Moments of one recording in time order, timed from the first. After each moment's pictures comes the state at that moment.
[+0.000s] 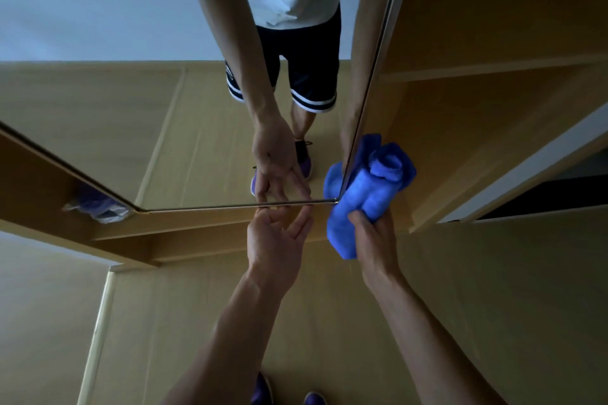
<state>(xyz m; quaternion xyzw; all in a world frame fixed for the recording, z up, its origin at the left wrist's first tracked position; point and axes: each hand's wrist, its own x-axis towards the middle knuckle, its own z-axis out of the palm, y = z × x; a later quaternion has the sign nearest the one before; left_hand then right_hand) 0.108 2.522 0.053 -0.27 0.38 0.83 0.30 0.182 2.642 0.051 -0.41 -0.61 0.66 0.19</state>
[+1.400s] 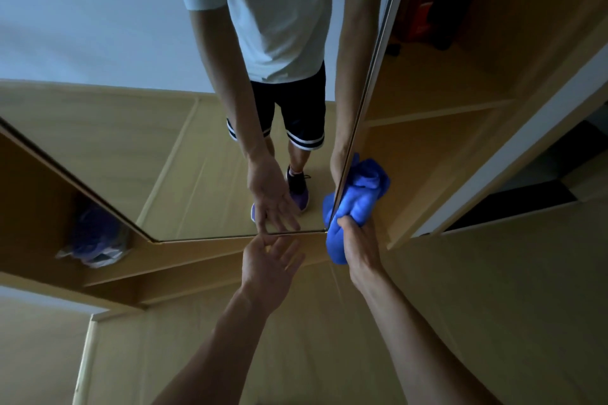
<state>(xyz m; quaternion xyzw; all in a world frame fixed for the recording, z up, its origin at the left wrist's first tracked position) 0.104 2.492 0.090 -0.25 0.39 0.78 0.42 0.173 2.619 0.136 -0.45 -0.58 0.65 0.18</state>
